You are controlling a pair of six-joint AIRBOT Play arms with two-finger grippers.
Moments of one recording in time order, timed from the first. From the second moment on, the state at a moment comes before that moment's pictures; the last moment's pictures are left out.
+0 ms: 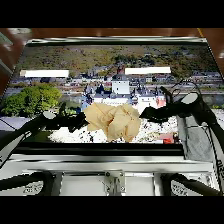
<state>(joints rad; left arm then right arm) -0.20 -1.39 0.66 0.55 -0.66 -1.51 -0.01 -1.33 0.91 -0.86 1.18 1.27</state>
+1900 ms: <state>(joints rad) -0.17 -0.71 1.45 1.14 -0.82 -1.42 0.09 -0.76 1.58 -1.30 1.45 1.24</state>
